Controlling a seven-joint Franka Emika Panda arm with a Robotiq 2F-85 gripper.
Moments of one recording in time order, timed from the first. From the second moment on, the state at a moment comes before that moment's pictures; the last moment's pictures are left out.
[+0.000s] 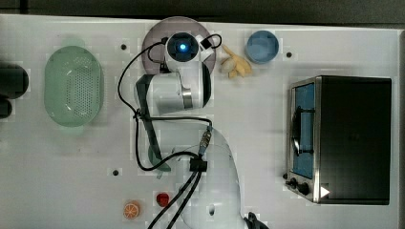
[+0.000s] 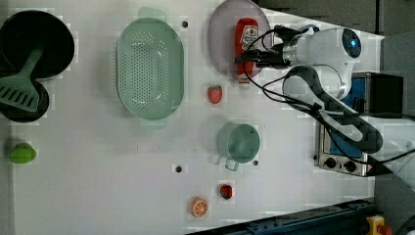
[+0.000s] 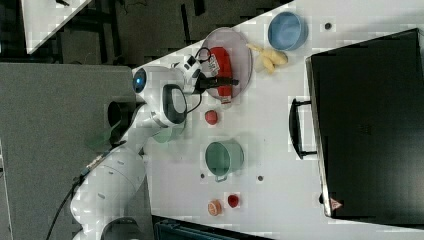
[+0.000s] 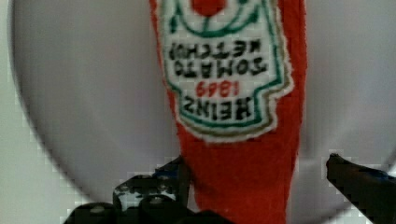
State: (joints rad) arm -0.05 0.79 0.17 -1.69 -0.13 0.92 -0.54
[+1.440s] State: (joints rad) arm -0.03 0.72 0.16 -1.58 -0.11 0.74 -0.54
